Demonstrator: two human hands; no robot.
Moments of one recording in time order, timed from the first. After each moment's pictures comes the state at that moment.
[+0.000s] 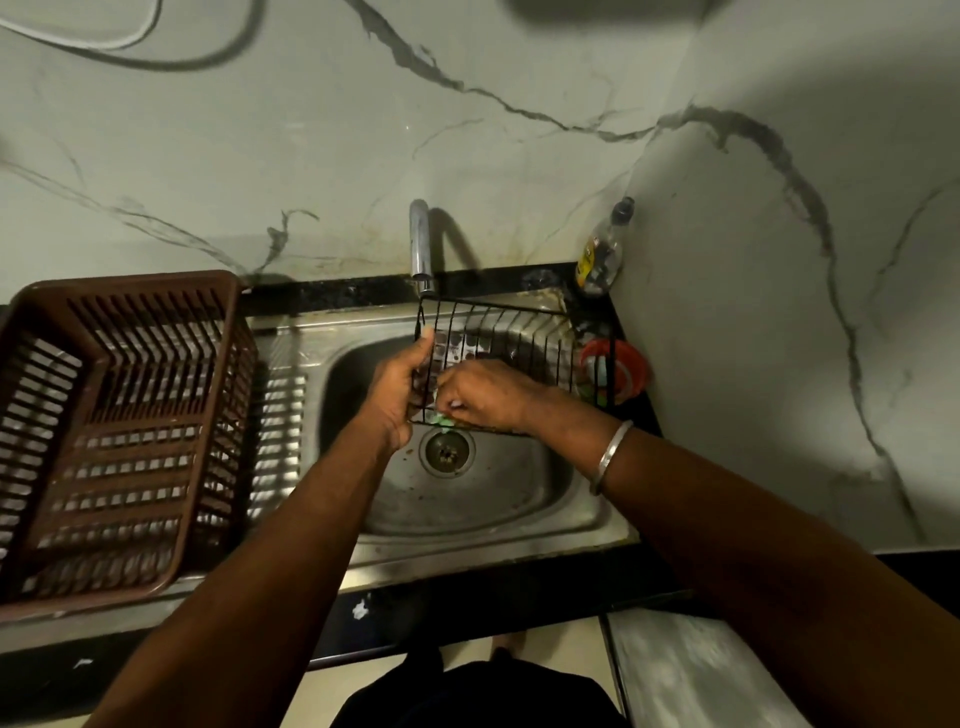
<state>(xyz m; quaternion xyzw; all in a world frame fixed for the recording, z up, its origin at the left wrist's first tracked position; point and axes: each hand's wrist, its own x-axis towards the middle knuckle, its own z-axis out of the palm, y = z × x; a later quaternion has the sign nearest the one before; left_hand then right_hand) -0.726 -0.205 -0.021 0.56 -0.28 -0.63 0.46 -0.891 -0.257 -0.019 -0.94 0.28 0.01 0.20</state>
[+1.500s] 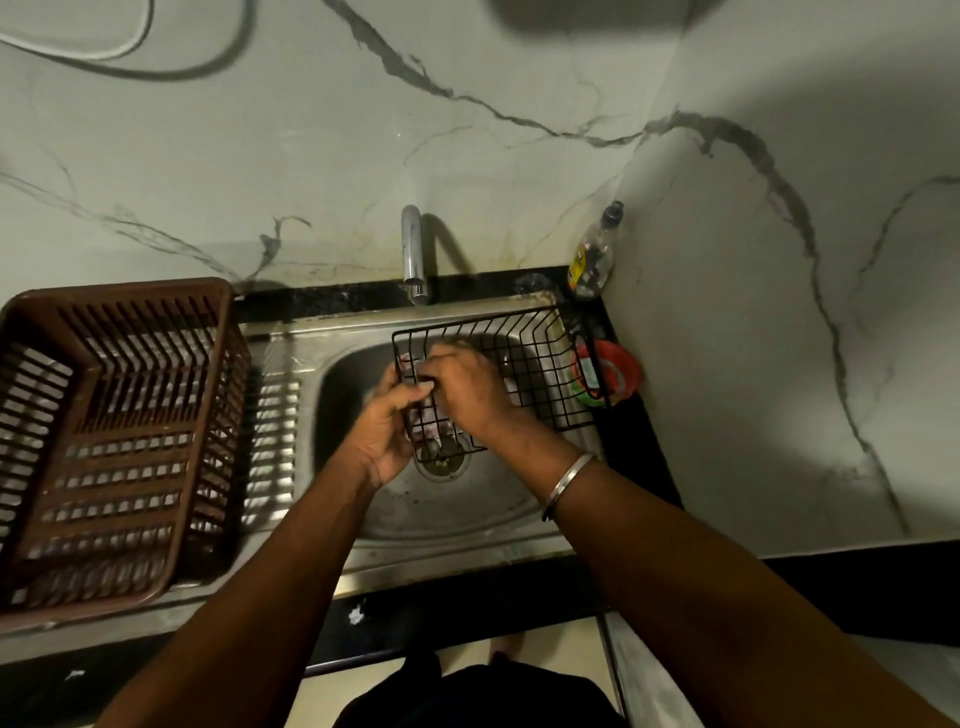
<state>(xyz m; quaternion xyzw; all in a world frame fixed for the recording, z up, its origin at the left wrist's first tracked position) -0.723 -0.173 -0.026 0.46 -0.21 -0.71 0.50 -0.856 -0.238 -0.033 -0.85 0.47 -0.18 0.14</state>
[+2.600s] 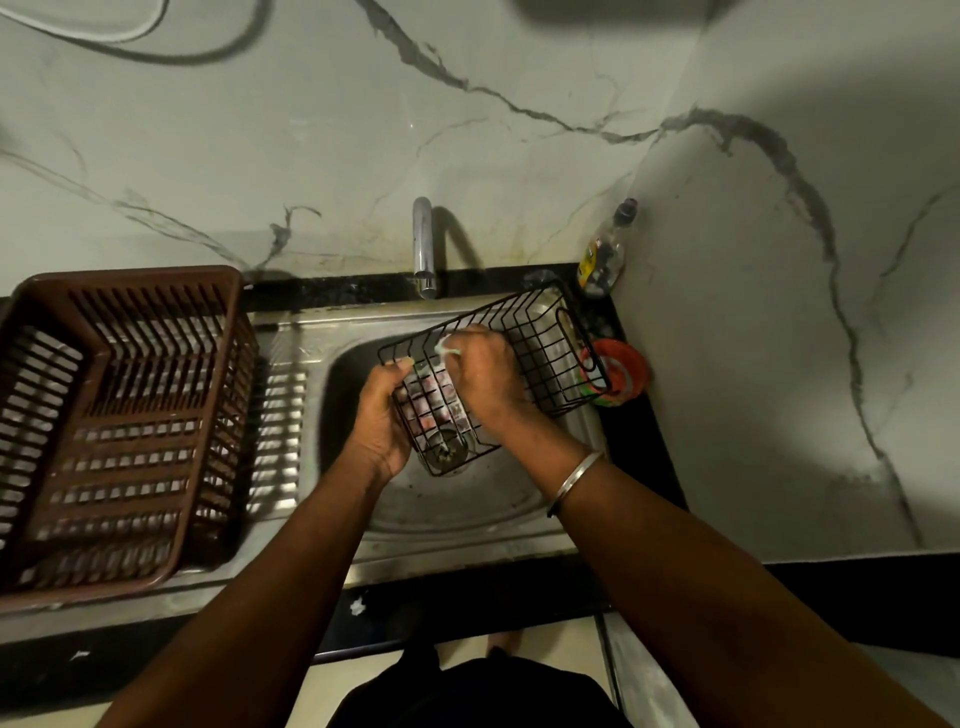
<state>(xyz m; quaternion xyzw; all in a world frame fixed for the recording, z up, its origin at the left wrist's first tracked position) -0.733 -0.169 -0.016 0.49 -0.15 -0.65 0.56 -0.858 -0.242 -0.024 -0.78 0.56 -0.24 0.12</state>
